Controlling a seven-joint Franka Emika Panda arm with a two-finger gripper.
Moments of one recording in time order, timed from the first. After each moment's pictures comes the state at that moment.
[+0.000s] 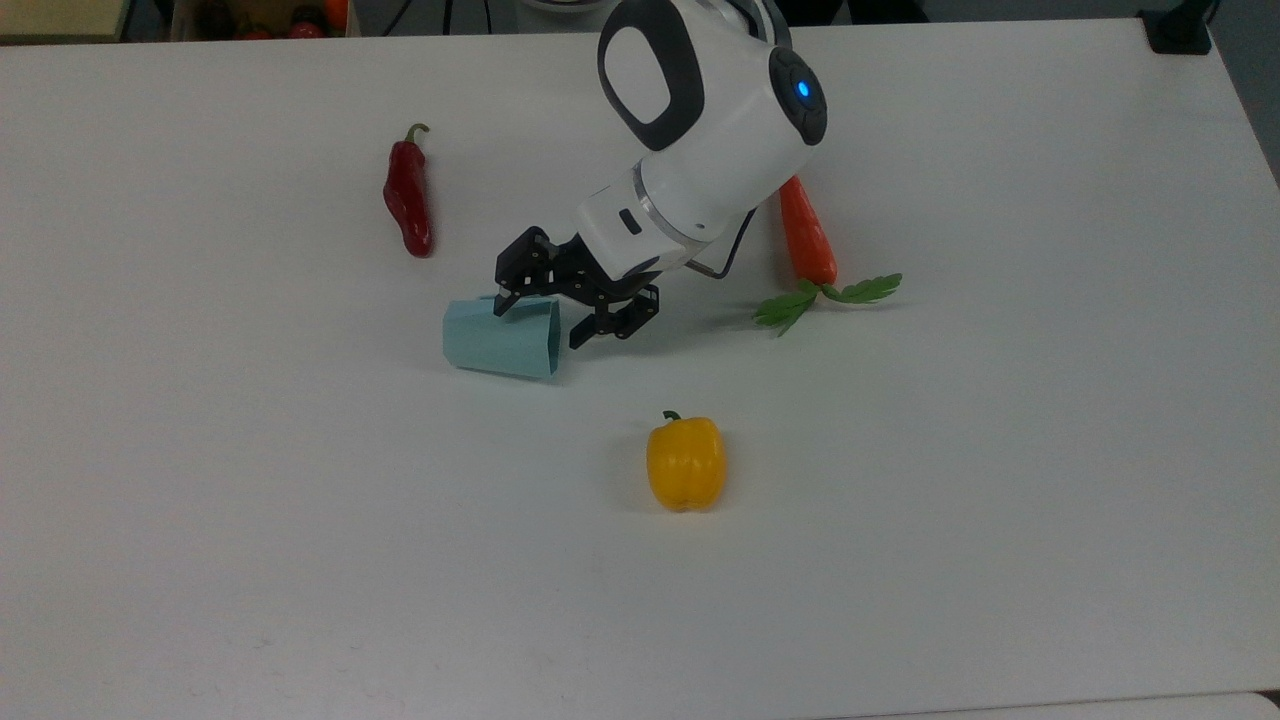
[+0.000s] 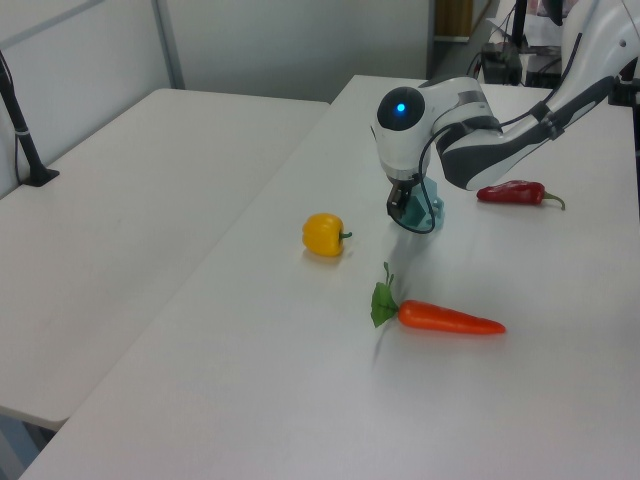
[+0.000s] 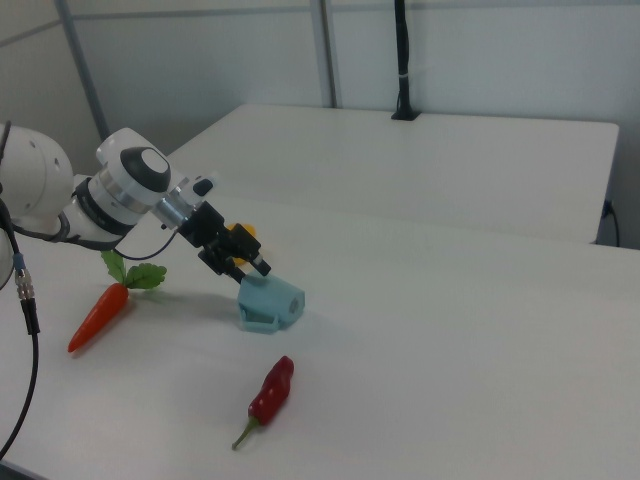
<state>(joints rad) 0.11 0.51 0.18 -1.63 -0.86 1.97 0.69</state>
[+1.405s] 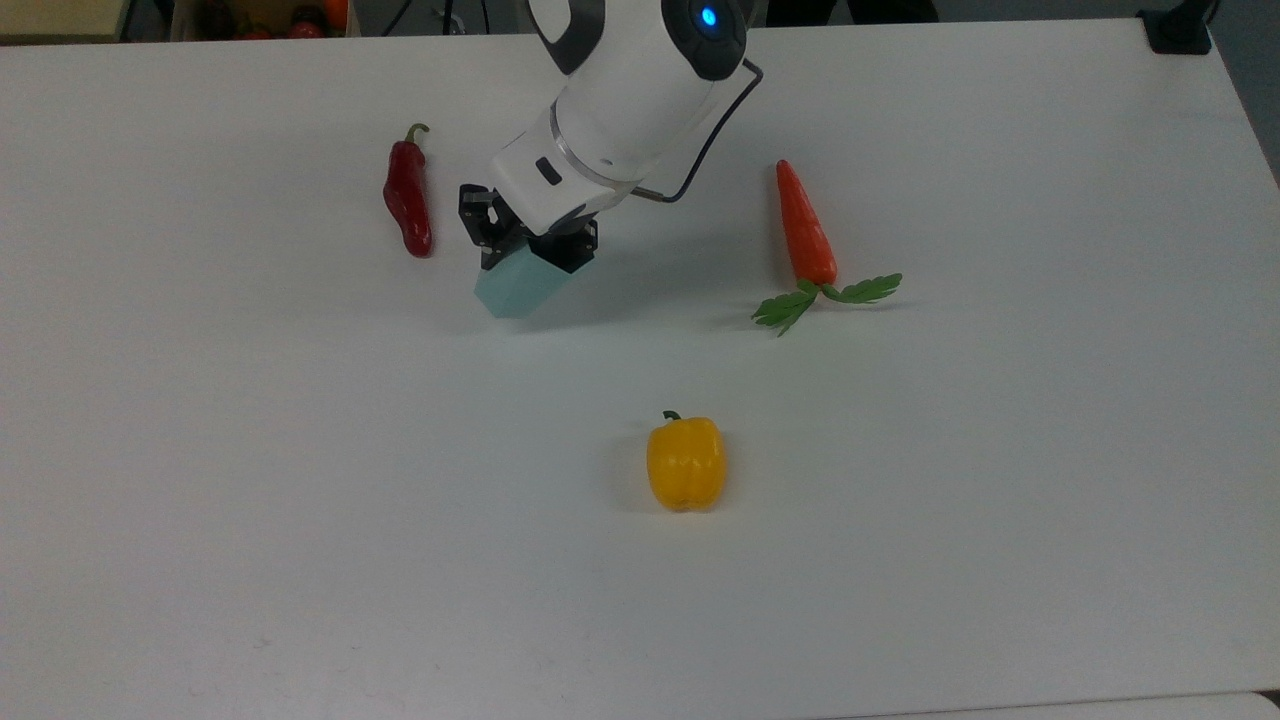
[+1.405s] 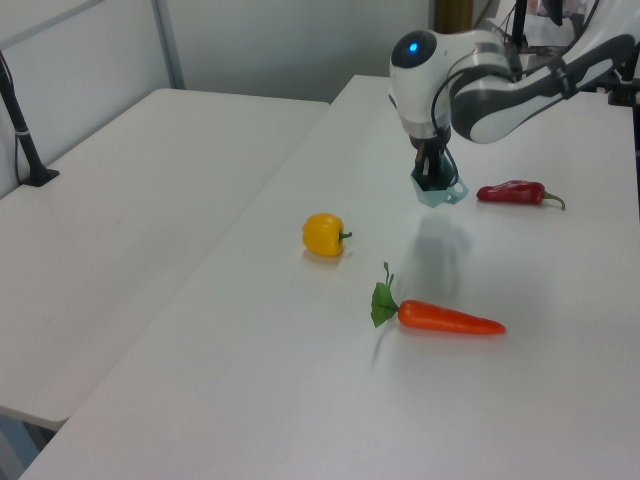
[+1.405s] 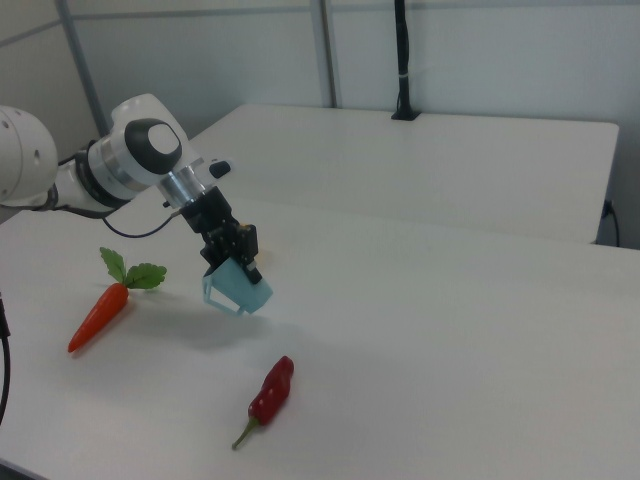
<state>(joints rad) 0.05 0.37 0.17 -1.67 -0.61 1.89 0.36</state>
